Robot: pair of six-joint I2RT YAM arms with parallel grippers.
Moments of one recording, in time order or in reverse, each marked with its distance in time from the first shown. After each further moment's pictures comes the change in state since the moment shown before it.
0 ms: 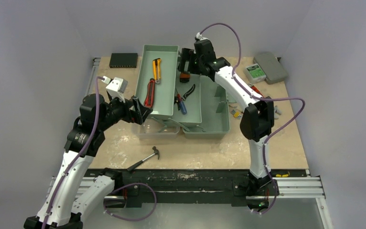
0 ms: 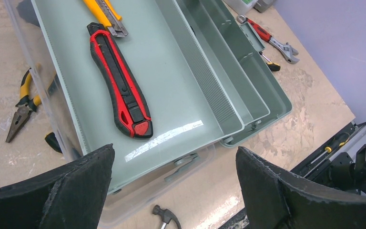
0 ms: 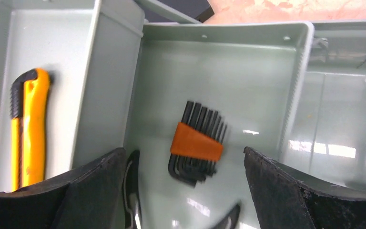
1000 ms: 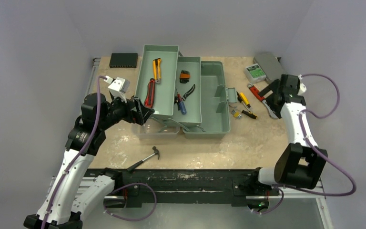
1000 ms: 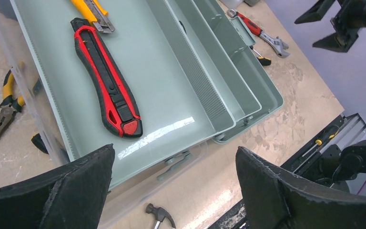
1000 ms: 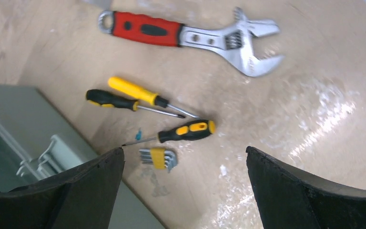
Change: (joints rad) left arm -0.009 0.014 0.000 0.002 0.035 -0.009; right arm -0.696 -0.731 -0.896 -0.086 0.108 0.152
